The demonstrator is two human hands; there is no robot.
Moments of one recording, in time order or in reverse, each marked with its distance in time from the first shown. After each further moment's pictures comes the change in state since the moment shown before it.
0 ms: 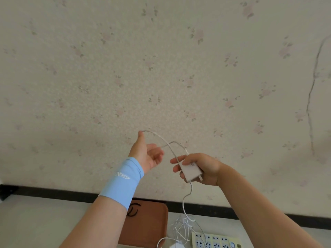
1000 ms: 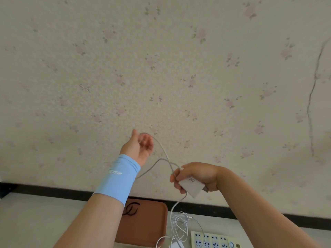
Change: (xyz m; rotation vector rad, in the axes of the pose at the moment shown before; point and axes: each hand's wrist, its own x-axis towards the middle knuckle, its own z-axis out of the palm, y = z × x) left_hand 0.022 0.013 -0.016 -0.378 -0.023 0.147; right_hand 0.001 0.008 0.011 -0.295 -0.158 0.124
